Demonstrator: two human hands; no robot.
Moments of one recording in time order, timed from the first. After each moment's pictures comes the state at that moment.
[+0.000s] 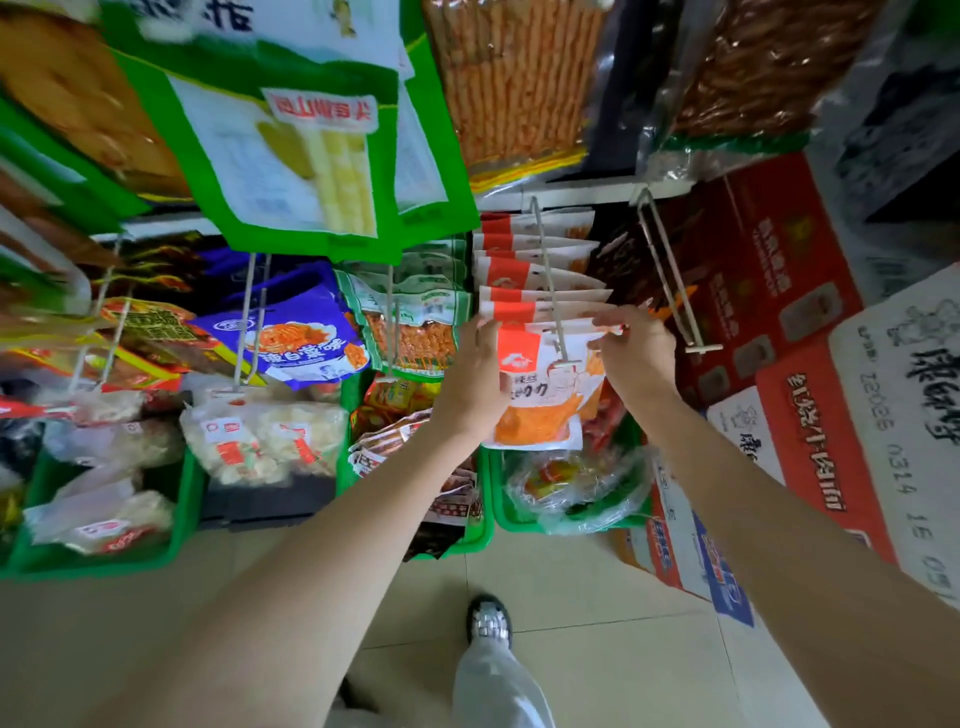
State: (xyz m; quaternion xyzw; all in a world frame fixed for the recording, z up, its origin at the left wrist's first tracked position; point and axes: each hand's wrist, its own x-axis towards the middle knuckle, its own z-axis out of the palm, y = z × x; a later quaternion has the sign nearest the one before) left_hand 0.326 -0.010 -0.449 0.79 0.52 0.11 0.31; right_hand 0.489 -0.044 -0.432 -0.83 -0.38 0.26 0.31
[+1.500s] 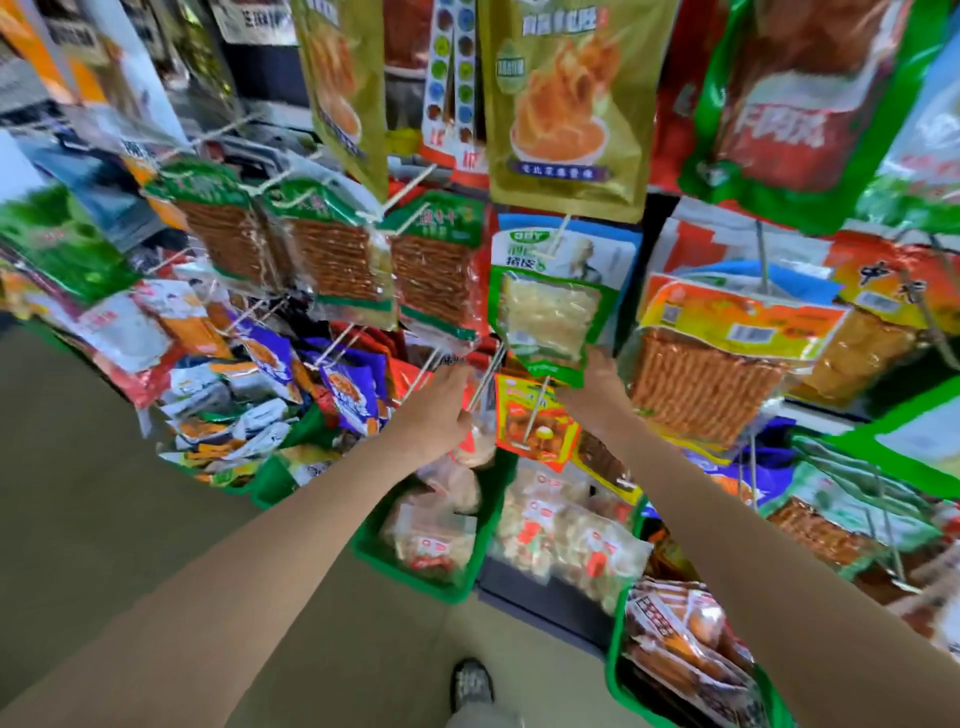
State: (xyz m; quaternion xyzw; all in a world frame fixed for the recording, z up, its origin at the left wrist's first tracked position) left_hand -0.291 0.039 -0.258 0.72 0.66 0.10 0.20; right_hand -0.107 0.088 -0.264 -0.67 -0.64 0.34 0.17
